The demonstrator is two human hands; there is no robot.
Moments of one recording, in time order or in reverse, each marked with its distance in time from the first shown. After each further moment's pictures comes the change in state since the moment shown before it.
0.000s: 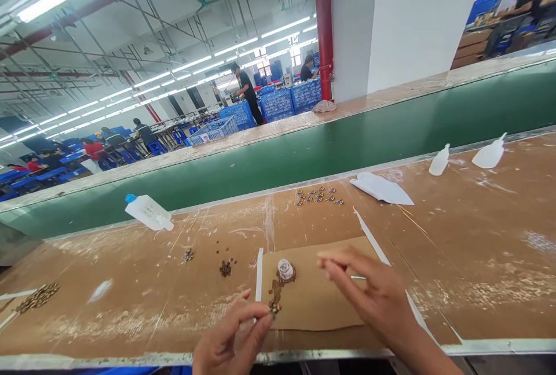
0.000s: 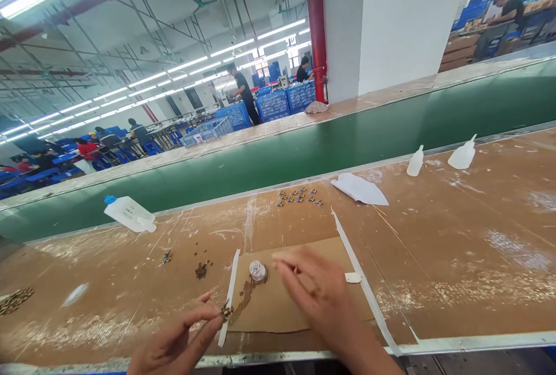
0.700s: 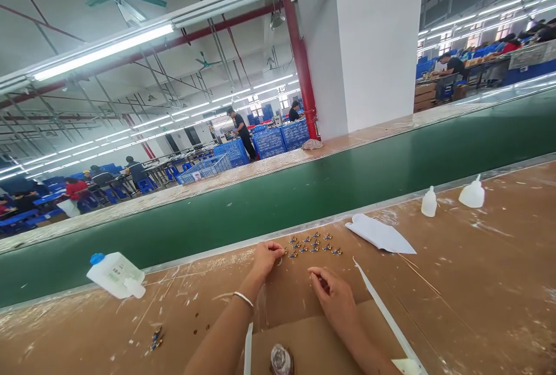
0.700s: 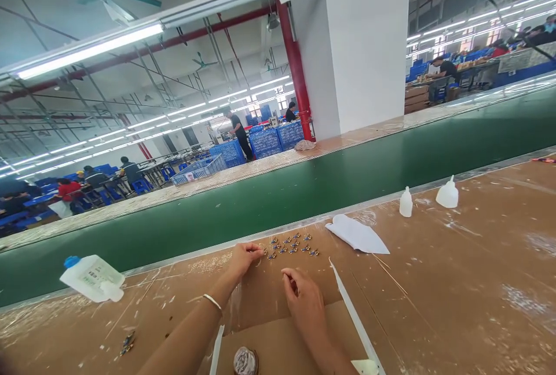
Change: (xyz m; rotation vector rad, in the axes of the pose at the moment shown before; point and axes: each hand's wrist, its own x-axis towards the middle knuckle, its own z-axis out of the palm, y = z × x) left_hand 0.246 -0.091 0.157 0.125 -0.445 -0.130; right_hand 0.034 0.133 0.061 -0.245 0.163 0.234
